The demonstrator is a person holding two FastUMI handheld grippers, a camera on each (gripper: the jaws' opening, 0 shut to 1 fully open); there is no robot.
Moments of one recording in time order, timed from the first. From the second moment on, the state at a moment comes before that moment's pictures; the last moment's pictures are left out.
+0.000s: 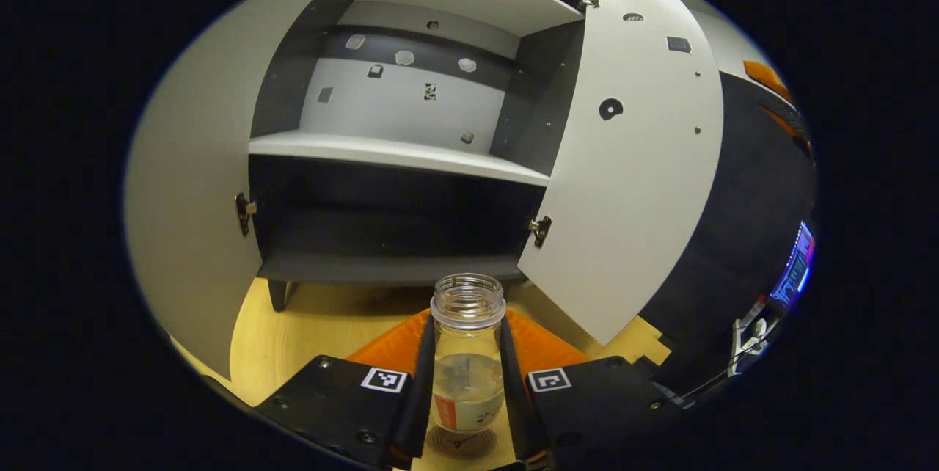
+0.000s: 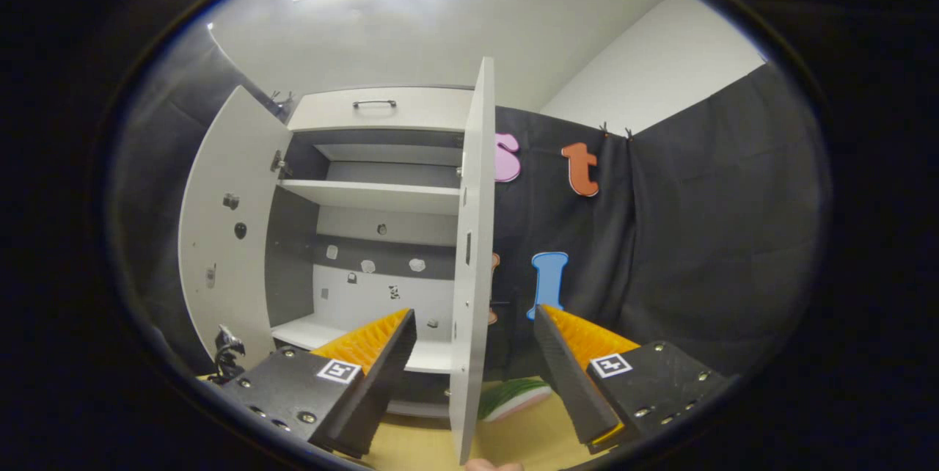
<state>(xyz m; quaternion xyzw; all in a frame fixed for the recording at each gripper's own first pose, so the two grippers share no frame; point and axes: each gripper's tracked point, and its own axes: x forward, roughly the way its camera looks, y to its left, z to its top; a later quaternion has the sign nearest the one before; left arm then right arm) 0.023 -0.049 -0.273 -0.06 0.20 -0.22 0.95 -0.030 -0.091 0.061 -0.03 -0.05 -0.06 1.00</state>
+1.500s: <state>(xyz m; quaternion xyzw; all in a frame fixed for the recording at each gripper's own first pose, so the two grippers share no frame) -0.027 -0.053 -0.361 -0.03 0.24 -0.20 0.95 -0.016 -0.113 0.049 -0.05 -0.03 -0.08 0.99</state>
